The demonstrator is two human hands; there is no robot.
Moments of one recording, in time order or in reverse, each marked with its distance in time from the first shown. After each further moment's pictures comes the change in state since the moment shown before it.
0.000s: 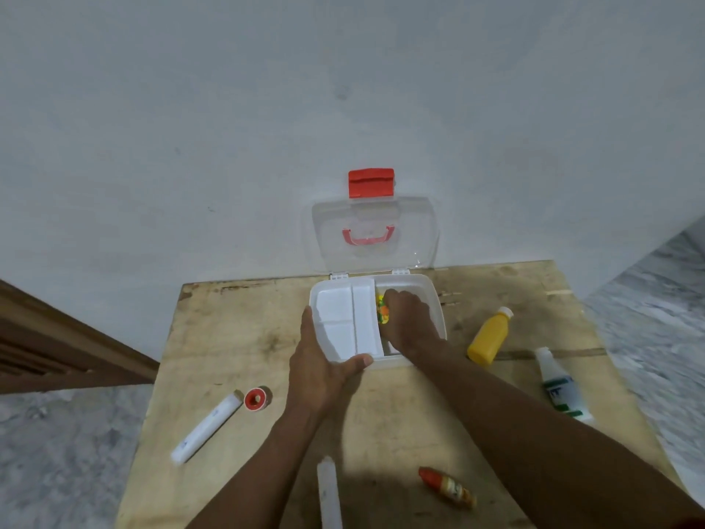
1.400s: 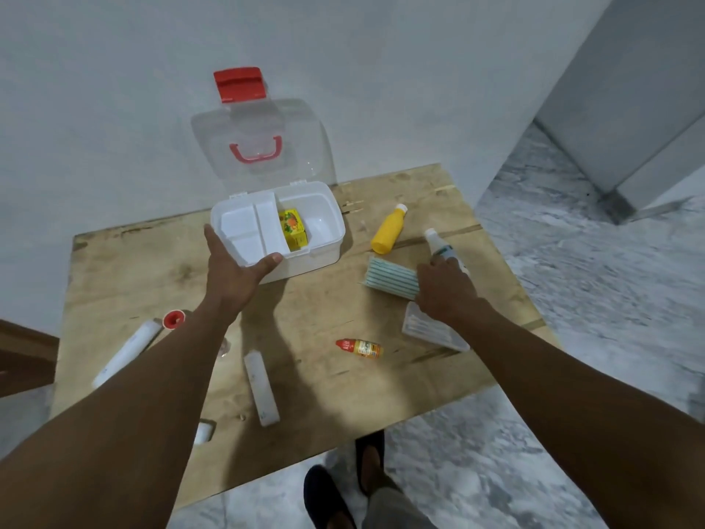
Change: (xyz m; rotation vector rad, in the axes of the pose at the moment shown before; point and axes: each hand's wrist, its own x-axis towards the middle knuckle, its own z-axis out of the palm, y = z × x) left_hand -0.001 -0.020 0.013 -0.006 -0.080 -0.050; right_hand -0.171 0.150 -0.042 -0.463 -0.097 0.217
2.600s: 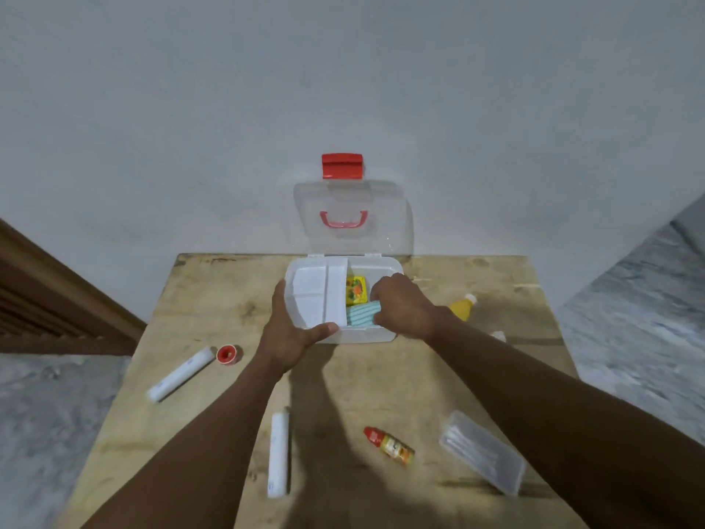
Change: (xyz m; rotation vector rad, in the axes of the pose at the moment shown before) left_hand -0.009 0.015 0.004 -0.088 0.064 -0.012; right_hand 0.110 -0.112 -0.083 0.227 -0.081 -0.502
